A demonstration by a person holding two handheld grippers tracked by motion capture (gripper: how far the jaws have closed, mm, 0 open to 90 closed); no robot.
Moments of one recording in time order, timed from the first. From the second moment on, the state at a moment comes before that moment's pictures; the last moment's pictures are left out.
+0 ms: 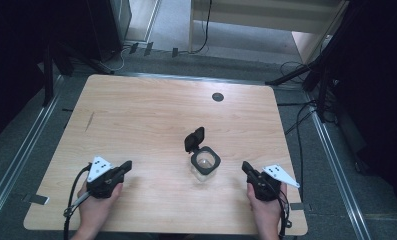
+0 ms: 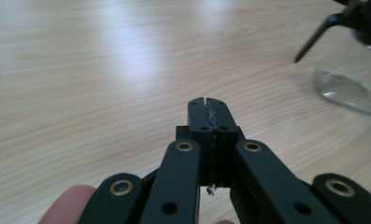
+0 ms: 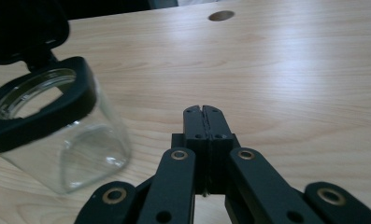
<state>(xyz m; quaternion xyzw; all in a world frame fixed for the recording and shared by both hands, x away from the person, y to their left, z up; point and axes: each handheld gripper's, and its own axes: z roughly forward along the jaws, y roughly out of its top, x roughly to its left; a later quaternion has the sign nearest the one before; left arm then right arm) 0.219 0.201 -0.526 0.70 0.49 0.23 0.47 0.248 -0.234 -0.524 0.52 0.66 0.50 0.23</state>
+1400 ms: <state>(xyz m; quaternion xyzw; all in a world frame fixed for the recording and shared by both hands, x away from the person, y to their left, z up) 0.239 0.100 -0.536 0.74 0.44 0.17 0.47 0.253 -0.150 -0.523 0.45 0.71 0.51 0.18</state>
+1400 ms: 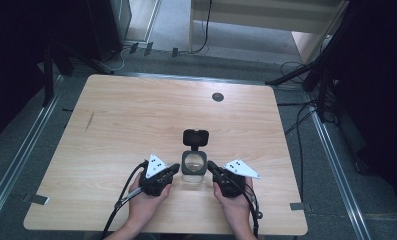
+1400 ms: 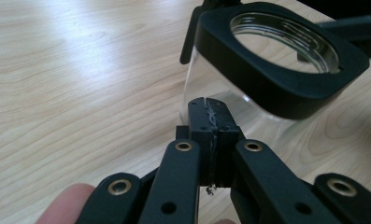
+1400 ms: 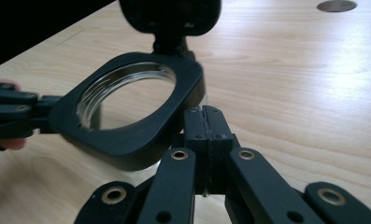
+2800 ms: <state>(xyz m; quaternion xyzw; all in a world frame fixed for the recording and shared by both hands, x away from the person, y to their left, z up) 0.222 0.071 -0.537 0.77 0.37 0.13 0.50 0.289 -0.121 -0.432 0.41 0.72 0.53 0.17</state>
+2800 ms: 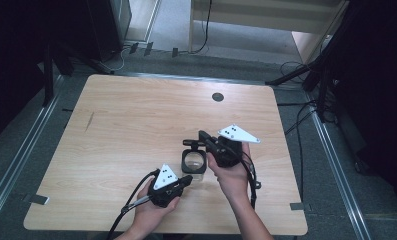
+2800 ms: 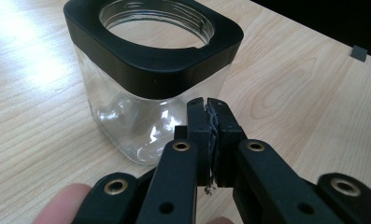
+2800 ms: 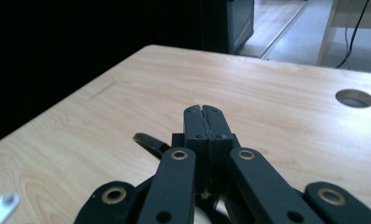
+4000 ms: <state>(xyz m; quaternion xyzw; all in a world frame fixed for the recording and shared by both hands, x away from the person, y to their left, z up) 0.218 0.230 -0.526 0.68 0.45 0.17 0.54 0.250 -0.218 -0.477 0.46 0.68 0.52 0.24</state>
